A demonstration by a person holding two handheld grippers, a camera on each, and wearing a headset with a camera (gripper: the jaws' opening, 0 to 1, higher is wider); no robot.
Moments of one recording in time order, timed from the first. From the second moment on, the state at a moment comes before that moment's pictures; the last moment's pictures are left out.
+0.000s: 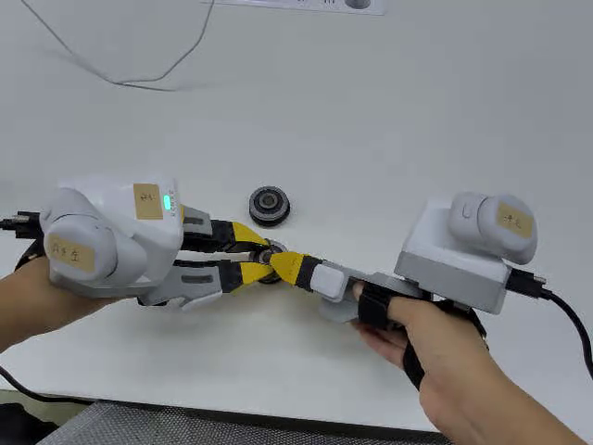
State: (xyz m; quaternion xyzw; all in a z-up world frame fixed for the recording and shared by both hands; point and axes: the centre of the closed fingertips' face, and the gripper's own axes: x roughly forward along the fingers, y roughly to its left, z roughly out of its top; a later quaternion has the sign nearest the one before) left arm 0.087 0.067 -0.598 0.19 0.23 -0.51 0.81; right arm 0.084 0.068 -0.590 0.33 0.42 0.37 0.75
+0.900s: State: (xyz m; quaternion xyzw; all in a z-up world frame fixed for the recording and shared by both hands) left arm 0.095 0.088 -0.571 0.17 0.22 -0.48 0.83; right arm 0.089 0.074 -0.581 0.35 0.42 0.37 0.75
